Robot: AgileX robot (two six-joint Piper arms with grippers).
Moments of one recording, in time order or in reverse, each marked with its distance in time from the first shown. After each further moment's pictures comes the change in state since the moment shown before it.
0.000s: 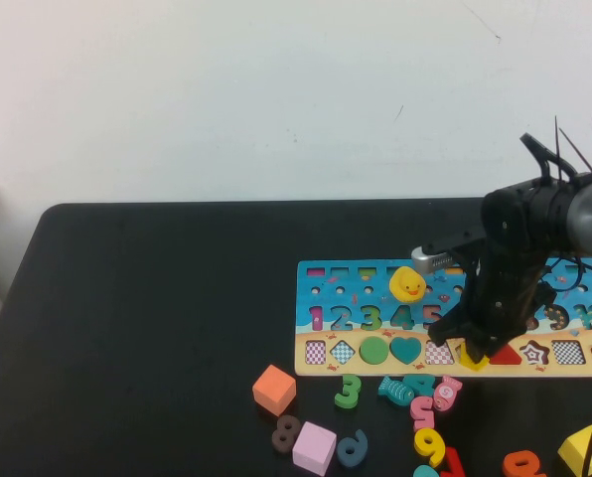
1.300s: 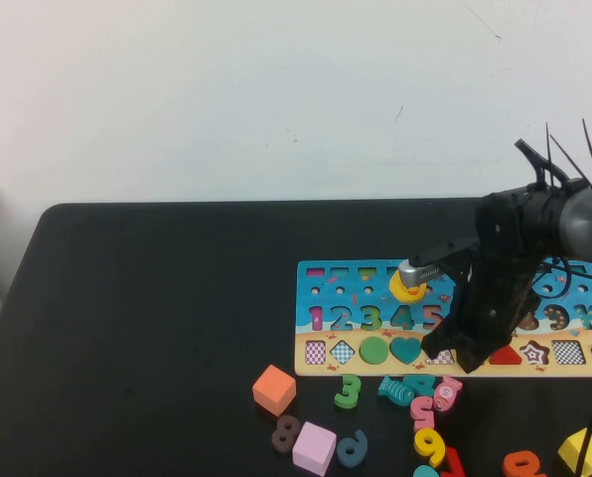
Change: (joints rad) right arm 0.012 0.013 0.000 0.079 0.012 -0.149; left arm 0.000 0.000 0.000 0.000 0.000 -0.002
